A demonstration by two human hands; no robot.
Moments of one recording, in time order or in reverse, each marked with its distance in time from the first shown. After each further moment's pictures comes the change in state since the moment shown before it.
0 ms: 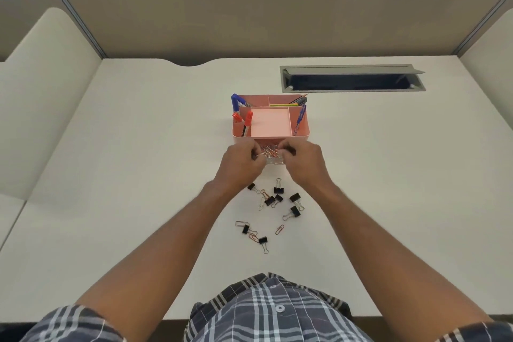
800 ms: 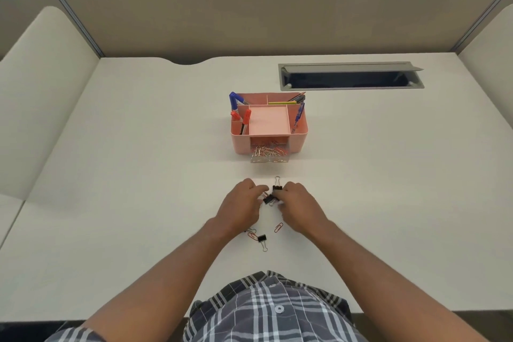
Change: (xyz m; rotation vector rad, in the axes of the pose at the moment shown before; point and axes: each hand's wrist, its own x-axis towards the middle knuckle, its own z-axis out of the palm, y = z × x) left_hand -0.058 -0.062 0.058 0.286 -0.222 0.134; right_hand -0.063 0.067 0.042 -0.516 -0.369 -0.166
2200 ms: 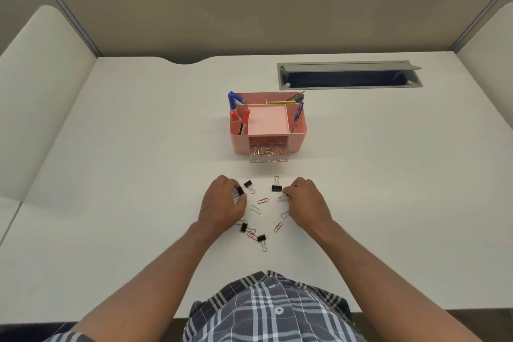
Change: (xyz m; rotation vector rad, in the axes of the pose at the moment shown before) left_hand -0.012 -0.032 -0.008 -0.047 0.256 -0.182; right_hand 0.000 0.013 0.001 0.021 0.124 0.146
